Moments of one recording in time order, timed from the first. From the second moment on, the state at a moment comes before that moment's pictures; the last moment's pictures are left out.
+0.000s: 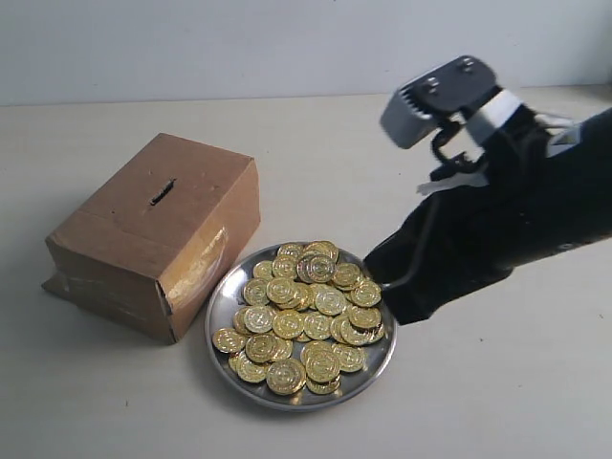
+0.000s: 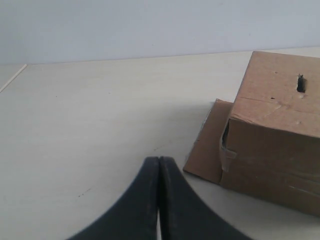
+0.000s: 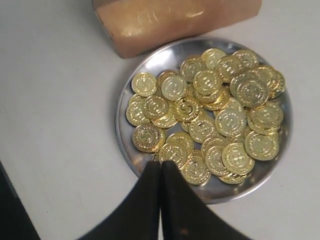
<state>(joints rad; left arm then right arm) 0.05 0.00 0.00 -0.16 0.36 0.25 0.46 1.29 -0.76 0.61 0.66 -0.64</state>
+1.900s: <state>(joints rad) 0.05 0.00 0.00 -0.16 0.36 0.25 0.62 2.01 -1.21 0.23 0.45 -0.64</state>
